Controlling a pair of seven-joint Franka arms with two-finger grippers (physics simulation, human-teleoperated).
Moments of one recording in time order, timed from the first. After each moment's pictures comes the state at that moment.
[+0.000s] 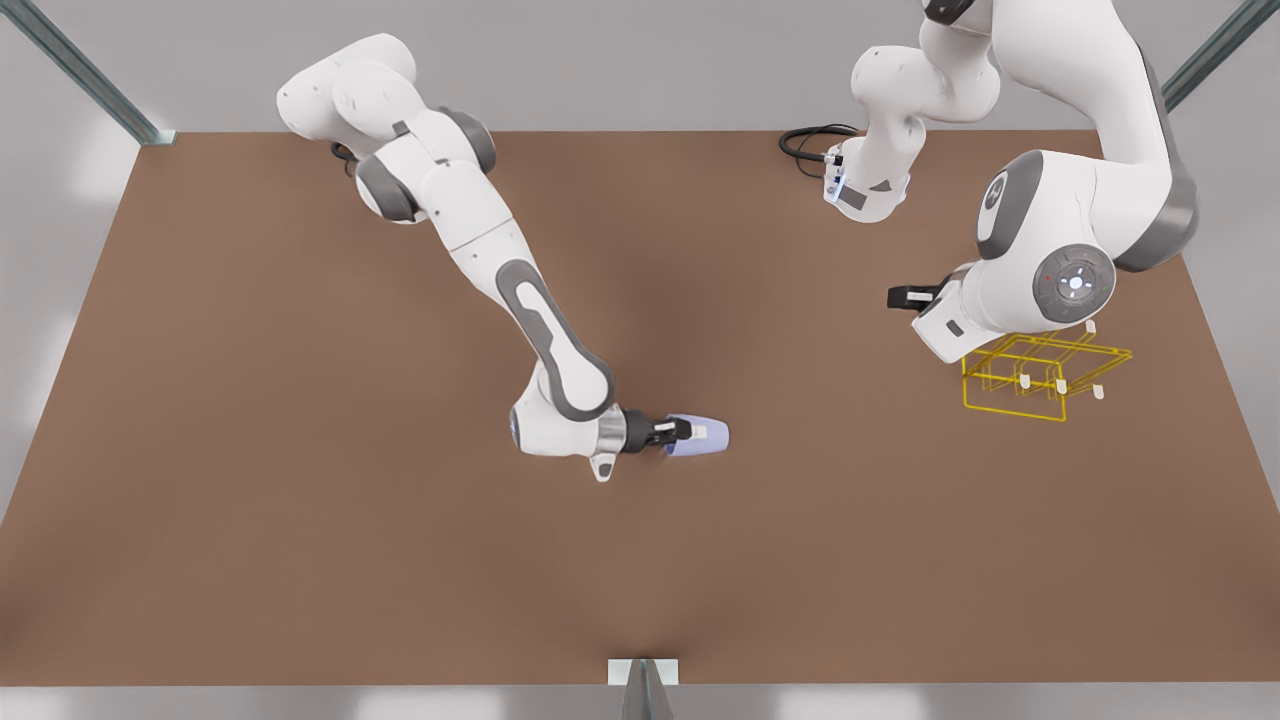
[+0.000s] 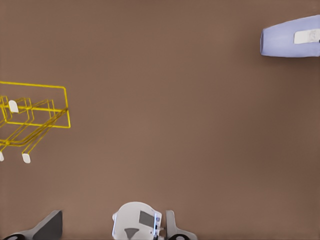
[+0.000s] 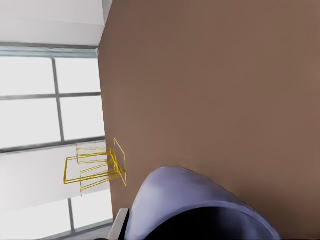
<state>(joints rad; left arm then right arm) -0.25 0.19 0.05 -1.45 -0.02 1.20 -0.13 0.71 1.08 -0.09 -1.15 1.64 2.21 -0.43</state>
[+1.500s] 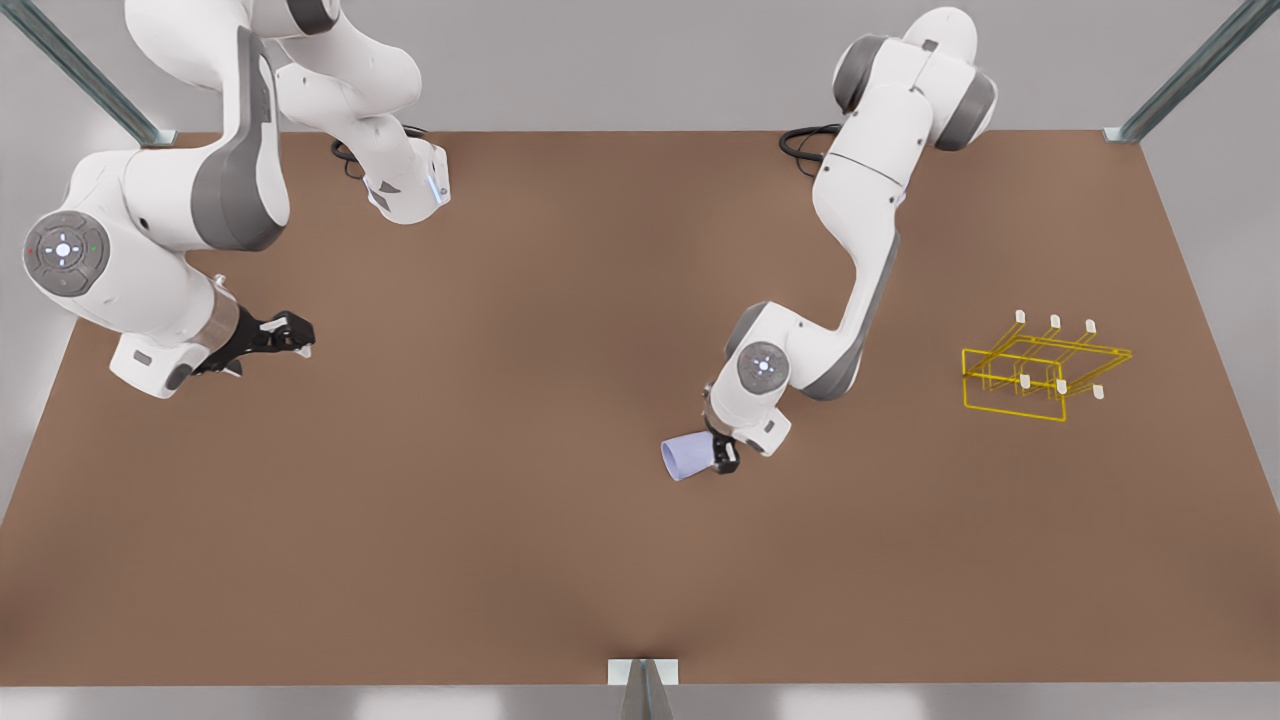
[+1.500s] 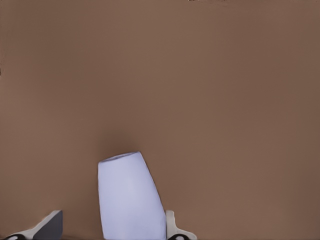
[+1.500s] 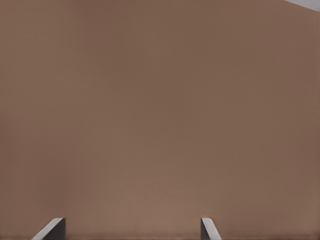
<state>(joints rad) -0.57 0.67 0.02 -1.55 -0.10 2.29 -2.25 0.24 0.19 -0.17 -1.41 0.00 1.47 -0.22</state>
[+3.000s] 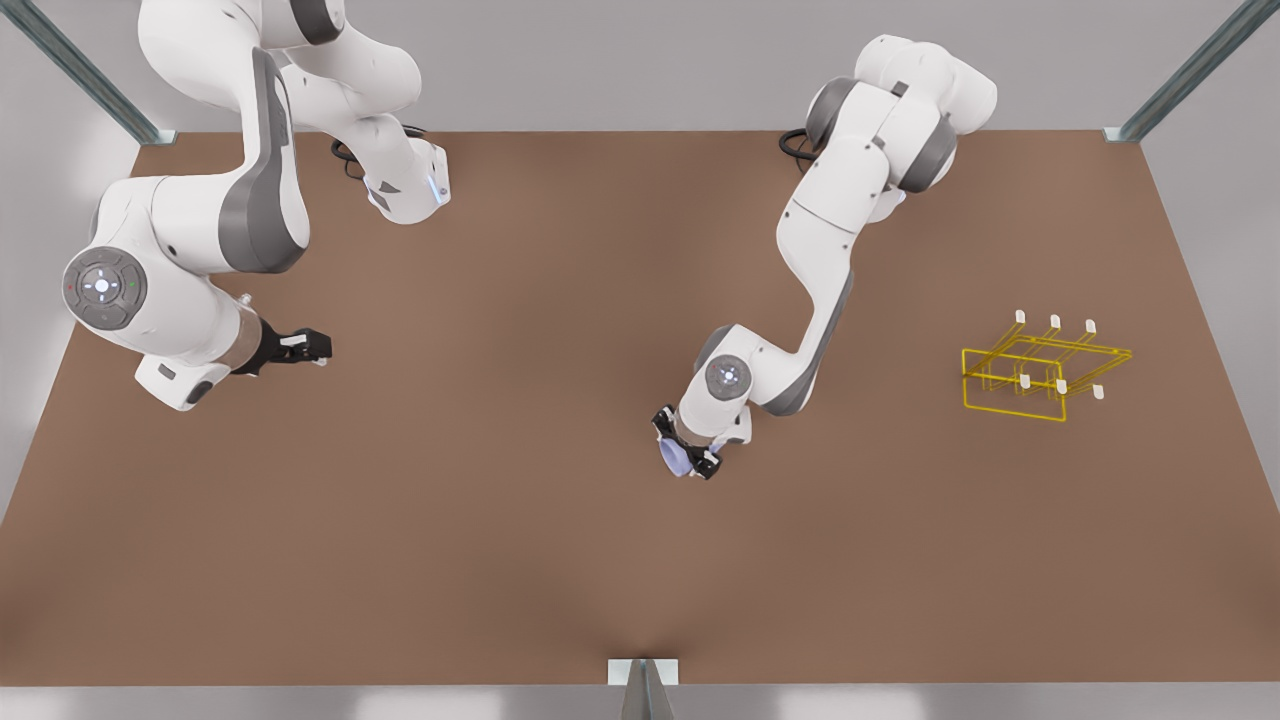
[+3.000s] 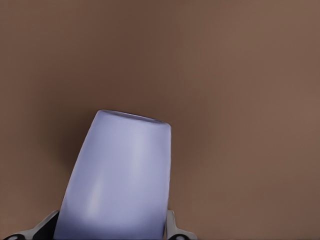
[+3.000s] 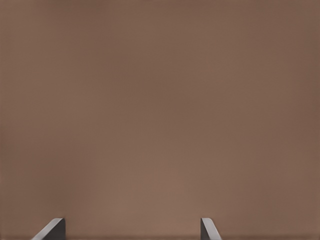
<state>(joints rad) -0.60 0.87 -0.03 -1.49 -0.10 2.55 -2.84 0.25 0.23 -0.17 -1.40 0.00 1.45 -0.10</state>
